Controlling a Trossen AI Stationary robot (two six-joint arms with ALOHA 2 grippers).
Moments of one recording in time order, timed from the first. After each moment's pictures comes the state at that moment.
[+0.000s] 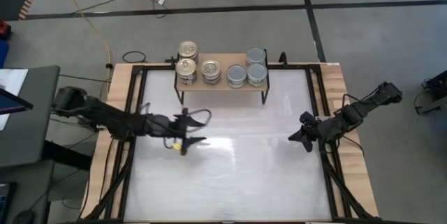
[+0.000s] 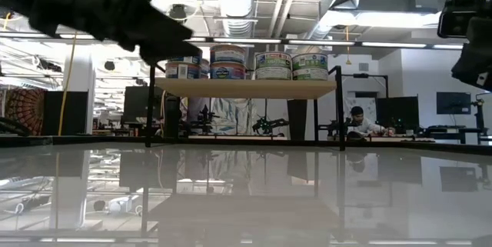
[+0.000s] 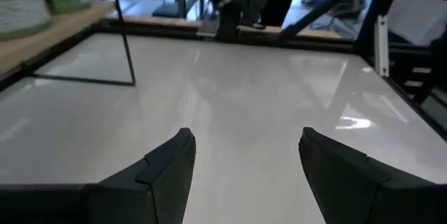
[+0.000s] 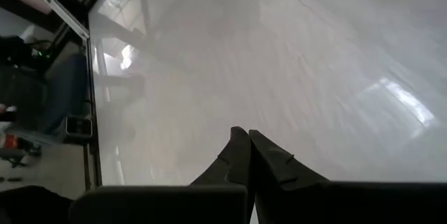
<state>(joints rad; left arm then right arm) -0.17 1.22 0.41 0.65 -0.24 -0.11 0.51 0.37 0.36 -0.68 0.30 1.07</state>
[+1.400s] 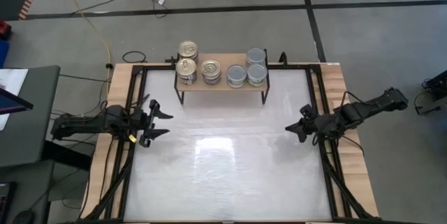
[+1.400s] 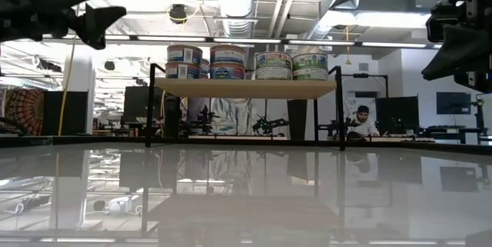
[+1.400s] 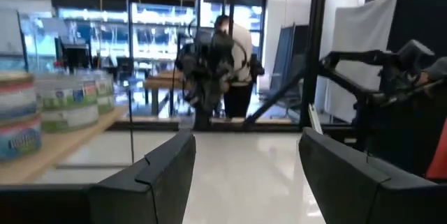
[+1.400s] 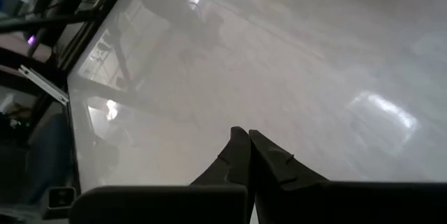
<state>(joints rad) 0.01 0.00 0.03 0.18 0.07 -0.06 0.36 0.37 0.36 -0.65 0.38 1.13</state>
